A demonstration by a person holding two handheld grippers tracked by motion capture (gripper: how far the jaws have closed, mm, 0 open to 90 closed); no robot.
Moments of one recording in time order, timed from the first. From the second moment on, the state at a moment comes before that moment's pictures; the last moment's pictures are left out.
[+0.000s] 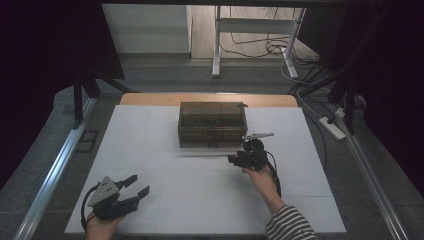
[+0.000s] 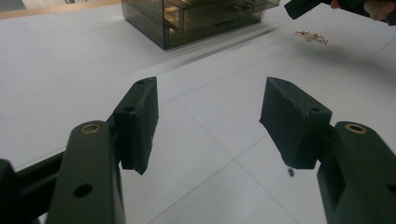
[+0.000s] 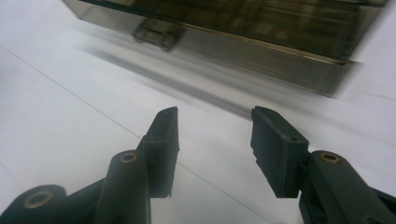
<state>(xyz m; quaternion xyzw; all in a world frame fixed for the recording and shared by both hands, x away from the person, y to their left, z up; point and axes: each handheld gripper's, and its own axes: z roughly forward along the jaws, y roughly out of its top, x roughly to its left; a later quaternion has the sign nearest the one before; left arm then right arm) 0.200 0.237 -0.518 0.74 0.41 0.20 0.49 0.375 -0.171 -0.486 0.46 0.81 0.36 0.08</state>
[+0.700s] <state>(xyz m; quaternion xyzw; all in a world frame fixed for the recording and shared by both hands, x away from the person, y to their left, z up) 0.252 0.212 -0.503 0.74 0.43 0.20 0.47 0.371 -0.204 -0.476 0.42 0.80 0.39 0.14</state>
